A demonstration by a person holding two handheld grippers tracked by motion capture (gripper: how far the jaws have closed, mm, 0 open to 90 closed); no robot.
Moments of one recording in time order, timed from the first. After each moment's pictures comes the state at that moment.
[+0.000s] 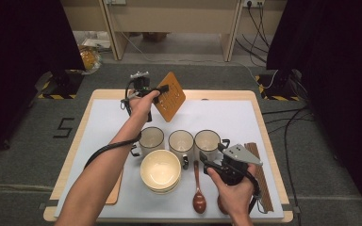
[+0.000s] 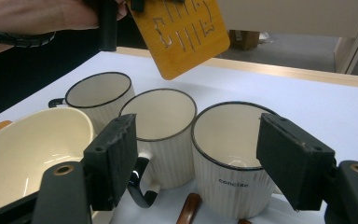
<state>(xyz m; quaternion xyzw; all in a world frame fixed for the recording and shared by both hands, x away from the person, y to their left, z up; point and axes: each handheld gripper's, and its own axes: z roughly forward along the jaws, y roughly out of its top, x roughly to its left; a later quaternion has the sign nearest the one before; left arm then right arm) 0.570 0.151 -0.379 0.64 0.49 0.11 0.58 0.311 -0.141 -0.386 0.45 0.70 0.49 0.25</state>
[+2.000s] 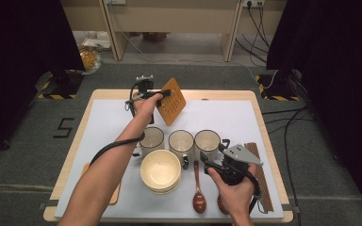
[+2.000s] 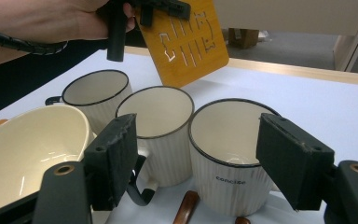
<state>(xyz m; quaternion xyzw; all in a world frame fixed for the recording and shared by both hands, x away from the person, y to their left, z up) 0.583 0.143 -0.402 0.65 0.51 0.09 0.55 0.312 -0.143 -0.388 0.45 0.70 0.49 0.25</state>
